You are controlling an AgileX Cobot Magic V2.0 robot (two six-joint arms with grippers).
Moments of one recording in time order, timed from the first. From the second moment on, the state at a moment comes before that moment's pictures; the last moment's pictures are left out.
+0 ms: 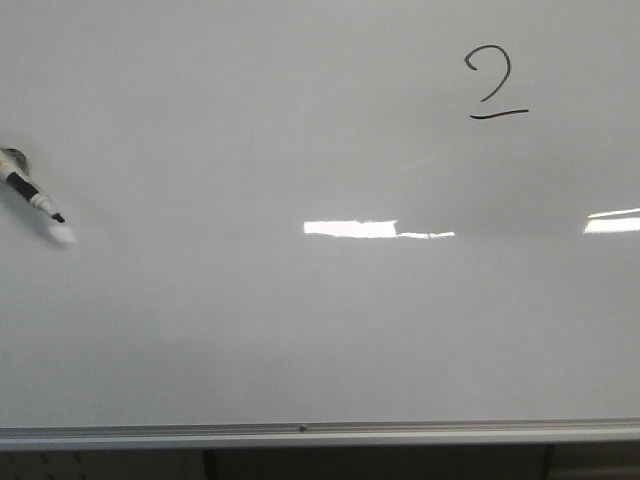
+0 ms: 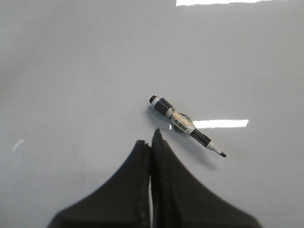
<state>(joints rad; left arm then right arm) -0.01 0.00 0.01 -0.04 0.03 0.04 0.70 0.63 -0.74 -0.40 0.90 0.47</state>
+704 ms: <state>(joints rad) -0.01 0.00 0.01 -0.04 0.03 0.04 0.08 0.00 -0.10 -0.23 0.21 0.18</state>
